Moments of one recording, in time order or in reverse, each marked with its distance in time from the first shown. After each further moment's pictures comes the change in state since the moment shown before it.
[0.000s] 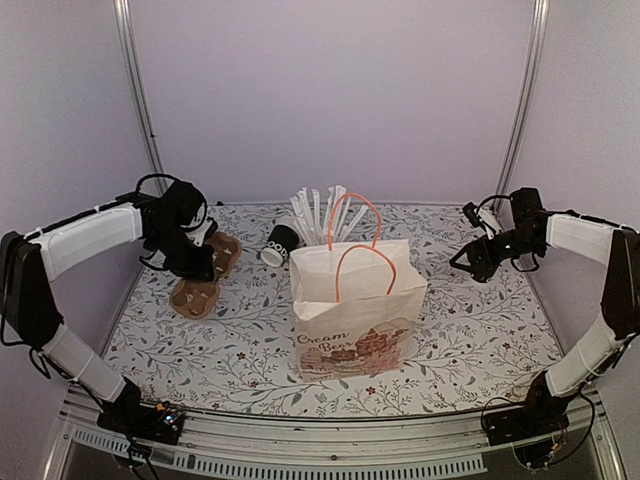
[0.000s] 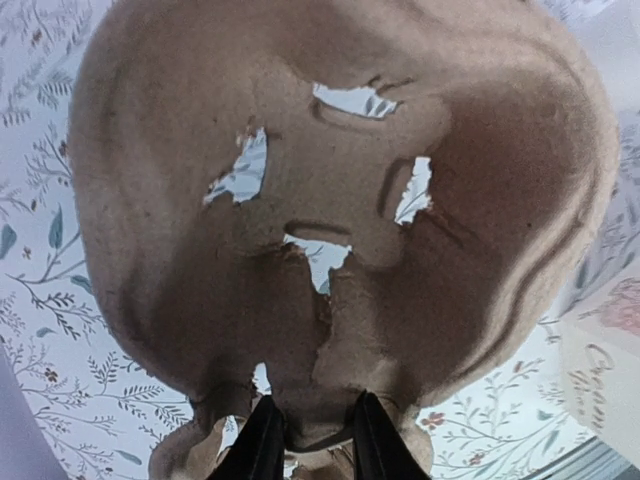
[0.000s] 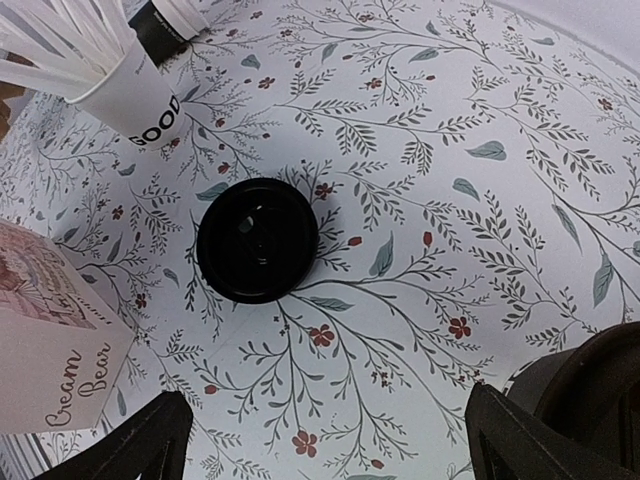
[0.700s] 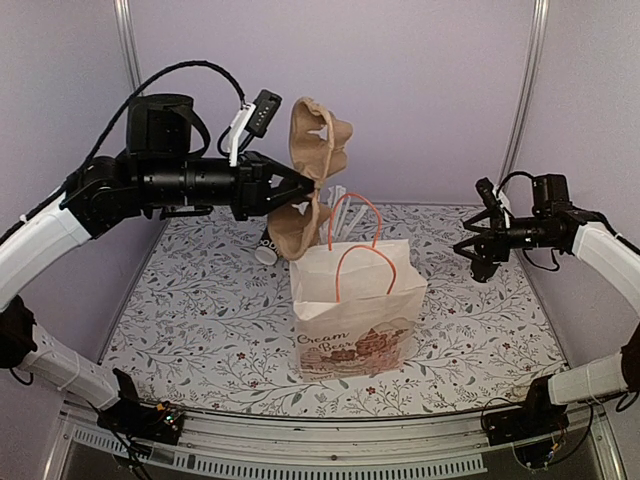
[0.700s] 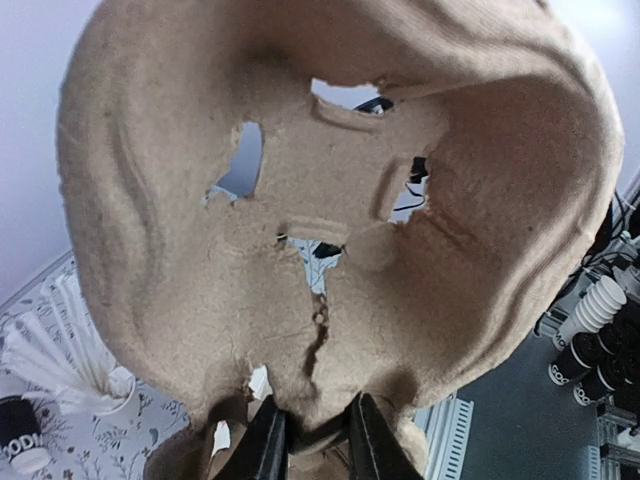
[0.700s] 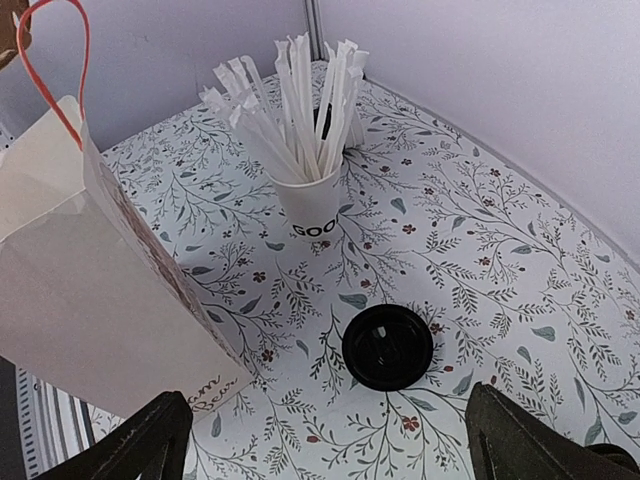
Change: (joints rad) left arm -0.575 -0.225 0.388 0.388 0.224 -0.023; right arm 0.030 -0.301 -0.028 -0.016 -0.310 -0.114
